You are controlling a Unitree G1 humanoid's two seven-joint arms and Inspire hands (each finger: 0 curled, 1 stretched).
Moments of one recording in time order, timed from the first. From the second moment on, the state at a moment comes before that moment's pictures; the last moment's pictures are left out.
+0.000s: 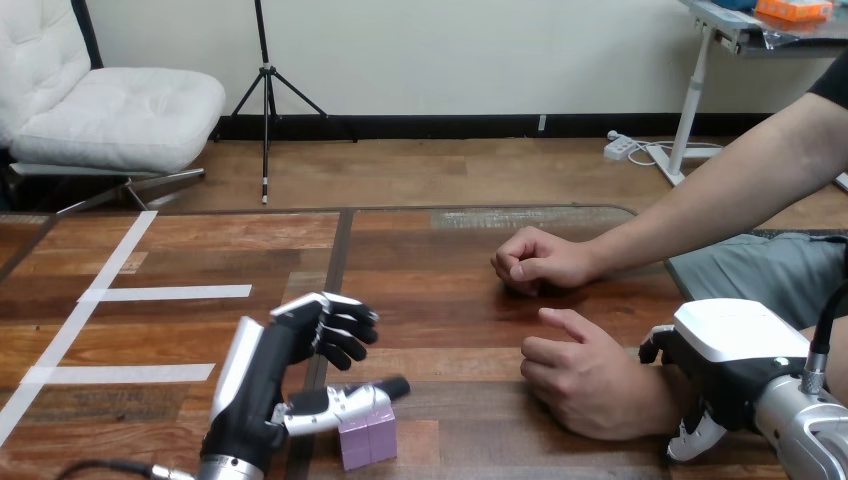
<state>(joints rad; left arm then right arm) -0.08 0.19 -0.01 0.78 0.29 -0.91 0.05 0.04 -0.60 0.12 -0.20 -1.03 0.19 0.54</state>
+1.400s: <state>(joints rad) 0.02 0.45 -0.15 0.31 0.68 -0.48 -0.07 0.04 -0.63 0.12 -0.21 -0.99 0.18 0.54</state>
